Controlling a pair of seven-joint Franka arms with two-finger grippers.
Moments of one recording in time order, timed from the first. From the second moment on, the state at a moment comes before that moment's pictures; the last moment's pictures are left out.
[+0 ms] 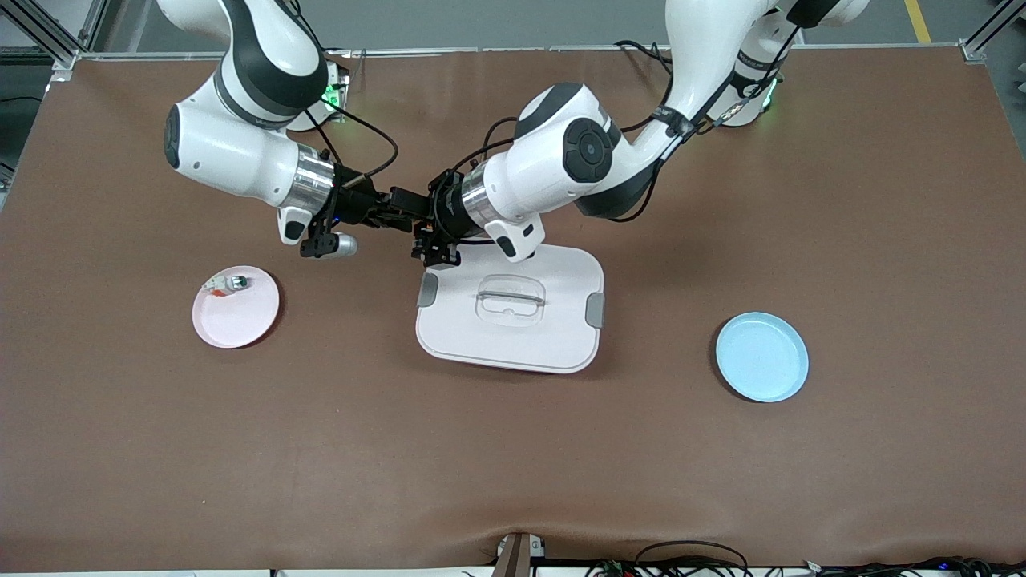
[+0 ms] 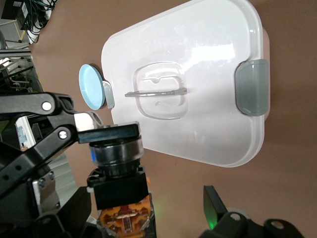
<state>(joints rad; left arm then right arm) -0.54 0.63 -0.38 -1.29 -0.48 2.31 -2.14 0.44 0.01 0.01 -2.11 0.96 2.23 0.09</state>
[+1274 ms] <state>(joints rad) -0.54 0.64 -0.38 -1.29 -0.48 2.32 -2.14 0.44 0.01 0.01 -2.09 0.96 2.20 0.01</state>
